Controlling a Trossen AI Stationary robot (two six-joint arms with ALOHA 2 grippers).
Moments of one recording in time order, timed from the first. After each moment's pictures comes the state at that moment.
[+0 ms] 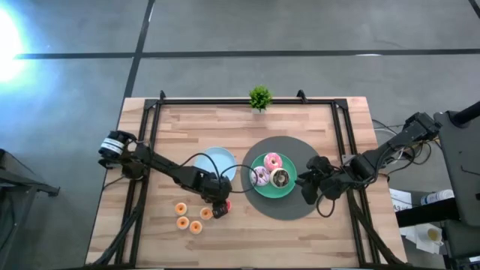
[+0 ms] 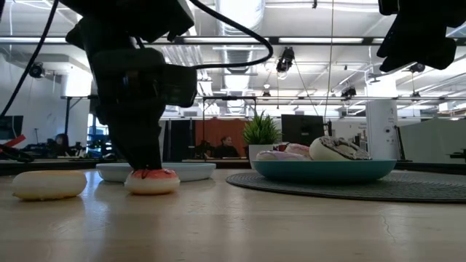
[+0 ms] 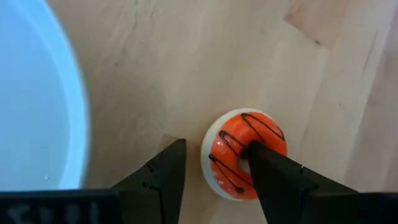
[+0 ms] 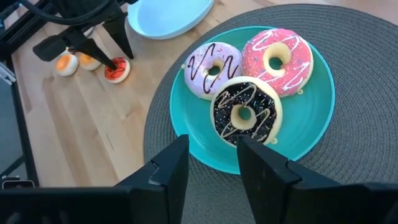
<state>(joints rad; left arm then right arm) -0.29 1.72 0.93 -0.26 0.03 -0.72 0.56 1.04 0.77 -0.68 0.53 1.18</state>
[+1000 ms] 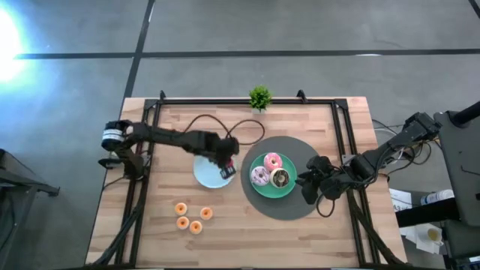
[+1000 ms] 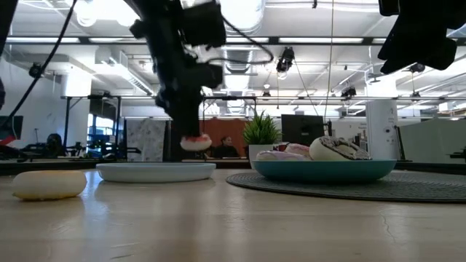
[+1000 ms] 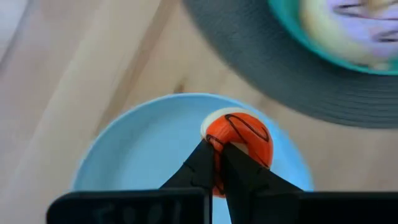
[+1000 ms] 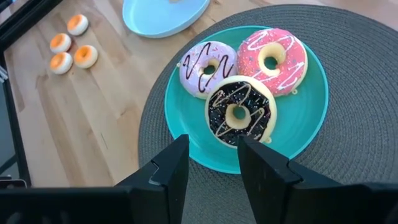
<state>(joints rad) 0.08 1.70 1.17 -0.63 -0.10 -0.37 0.56 1.04 0.77 -0.69 0.53 1.18</state>
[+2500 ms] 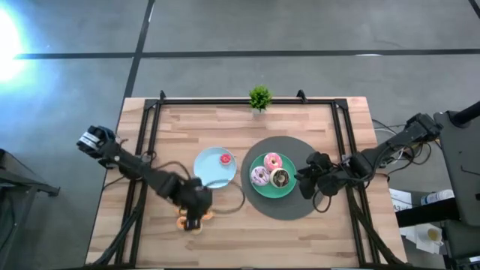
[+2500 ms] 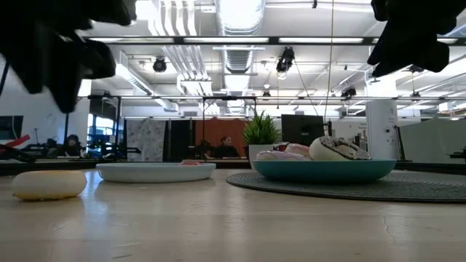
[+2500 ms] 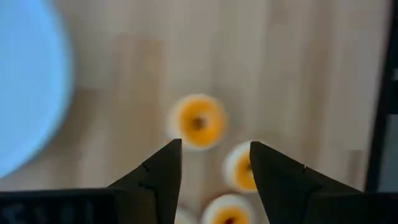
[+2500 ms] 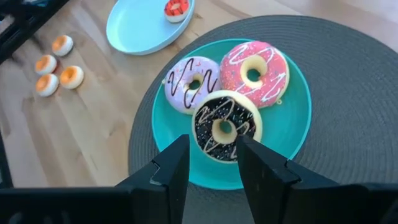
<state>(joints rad) -0.52 1.49 1.04 -0.71 0.00 -0.62 0.50 1.04 0.77 -0.70 0.55 1.20</state>
